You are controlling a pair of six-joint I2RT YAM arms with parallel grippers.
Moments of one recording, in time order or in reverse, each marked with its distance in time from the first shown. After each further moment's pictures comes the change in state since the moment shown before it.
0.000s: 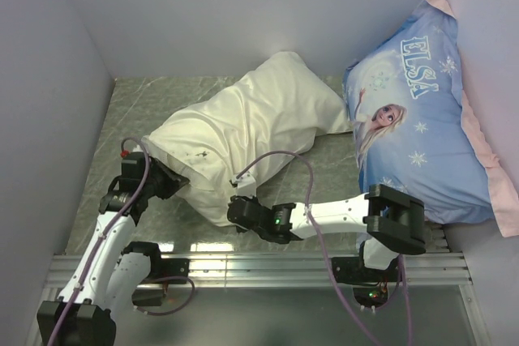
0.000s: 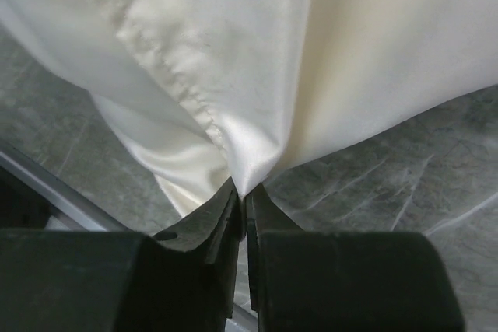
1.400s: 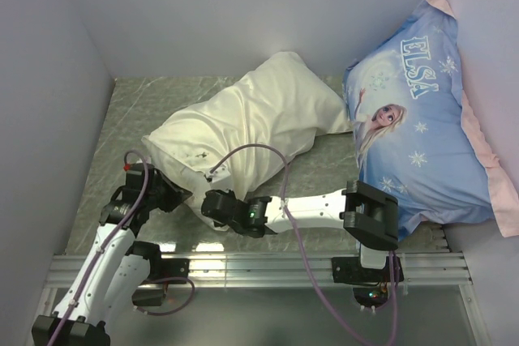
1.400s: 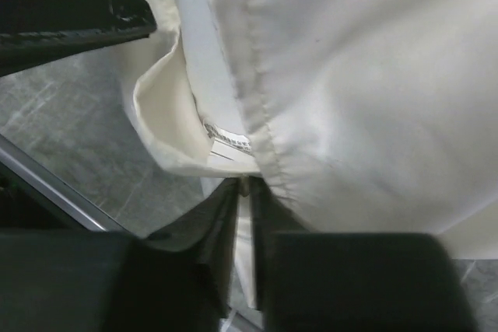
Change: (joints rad) left arm -0.082 -0.112 -0.077 -0.114 -0.042 -0.106; right arm 0.016 0.167 0.294 -0.106 0.004 -0.054
